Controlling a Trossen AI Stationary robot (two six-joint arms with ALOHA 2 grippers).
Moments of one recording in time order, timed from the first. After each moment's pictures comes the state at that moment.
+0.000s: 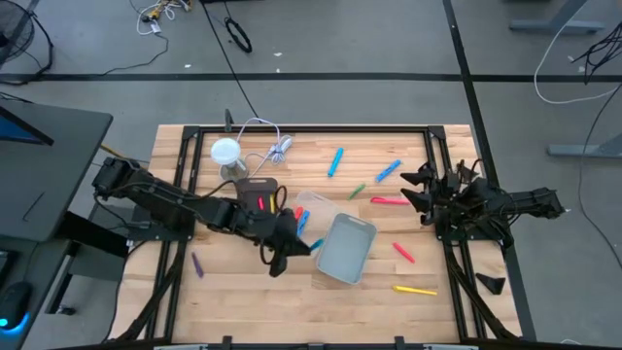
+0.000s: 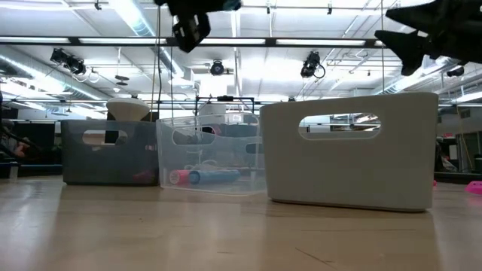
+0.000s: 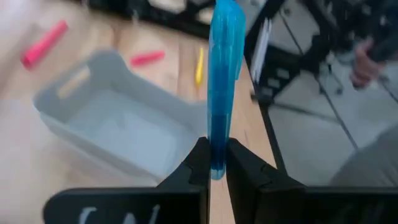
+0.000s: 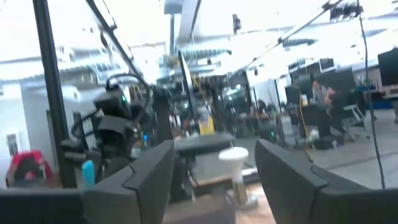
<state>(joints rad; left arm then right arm) -0.30 1.47 0.99 0.05 -0.03 -0.43 0.08 0.05 0.02 0.42 0.25 0.07</state>
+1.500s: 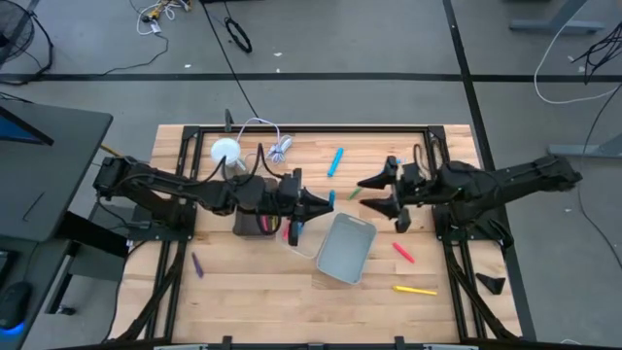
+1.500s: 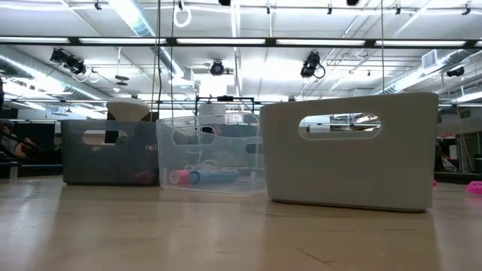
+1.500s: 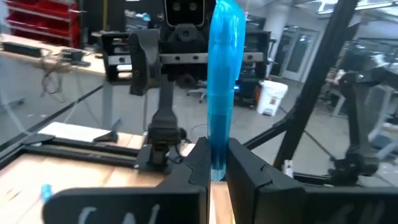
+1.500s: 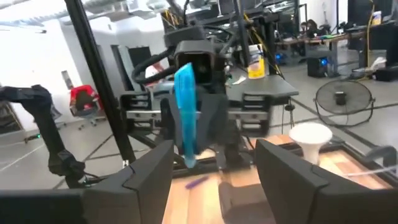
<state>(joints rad) -0.16 1.47 1.10 0.41 -0.13 -0.21 0.20 0.93 0.79 0.21 0.15 0.20</state>
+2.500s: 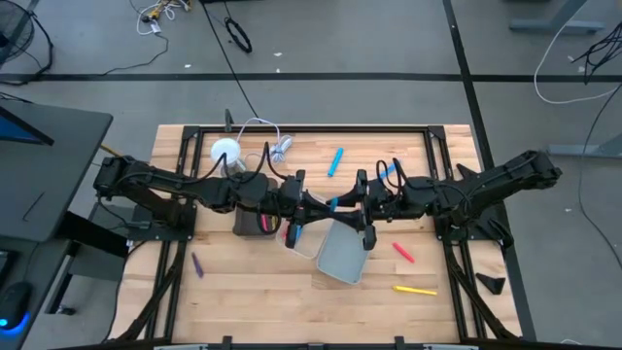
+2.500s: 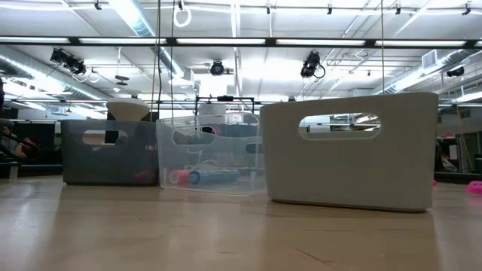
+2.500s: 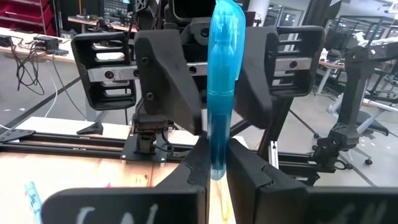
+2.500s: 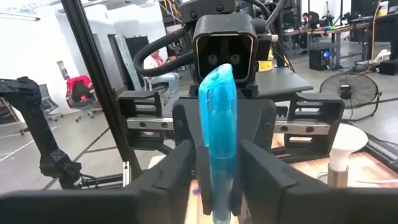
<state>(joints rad) -0.15 1.47 1.15 0.30 -0.04 -0.19 0.27 1.25 0.99 0.30 0.23 0.20</state>
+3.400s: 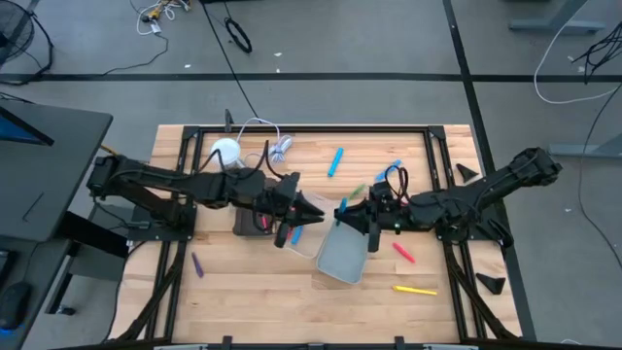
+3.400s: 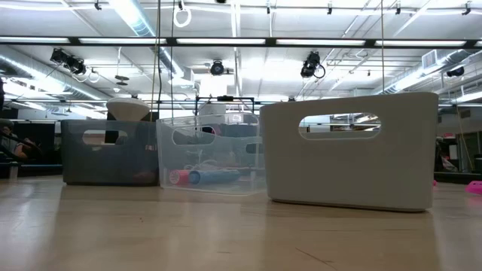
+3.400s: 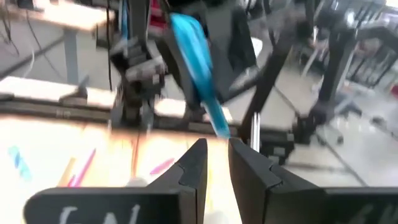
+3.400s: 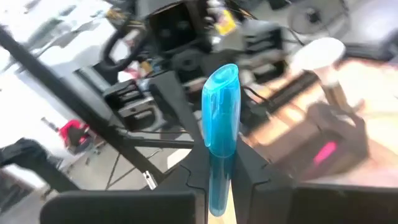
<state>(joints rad) -0.14 1.40 1.15 0.11 0.05 -0.25 0.41 1.22 0.99 0.13 0.49 0.69</state>
